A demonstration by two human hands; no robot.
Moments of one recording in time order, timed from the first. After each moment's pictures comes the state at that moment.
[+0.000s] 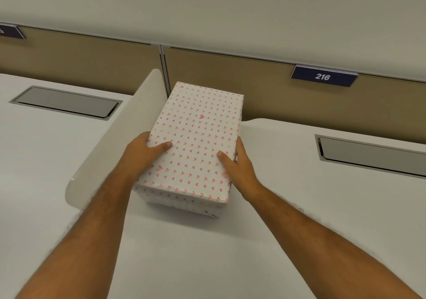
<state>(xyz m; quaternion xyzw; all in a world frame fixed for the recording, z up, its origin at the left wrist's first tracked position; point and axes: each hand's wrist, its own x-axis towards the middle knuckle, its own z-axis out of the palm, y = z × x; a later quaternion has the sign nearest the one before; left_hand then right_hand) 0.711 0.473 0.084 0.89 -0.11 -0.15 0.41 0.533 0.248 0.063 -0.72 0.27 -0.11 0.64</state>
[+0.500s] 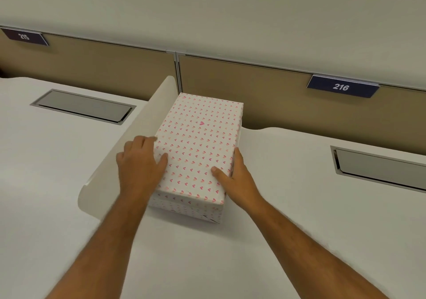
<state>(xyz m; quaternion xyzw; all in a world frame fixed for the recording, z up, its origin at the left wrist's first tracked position) 0.690 0.489 0.079 0.96 -0.18 0.14 0.17 0.543 0.272 0.064 -0.77 0.24 -0.07 0.59</state>
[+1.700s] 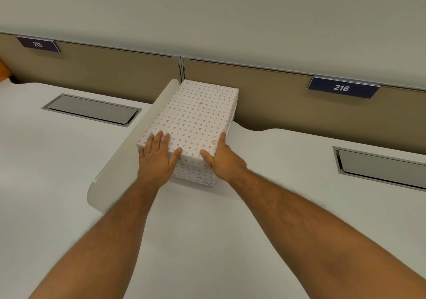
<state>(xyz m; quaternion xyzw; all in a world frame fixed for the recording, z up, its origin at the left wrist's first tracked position) 0.718 0.475 0.051 0.96 -0.21 -0.01 0.18 0.615 0.283 0.084 -0.92 0.24 0.05 0.32</state>
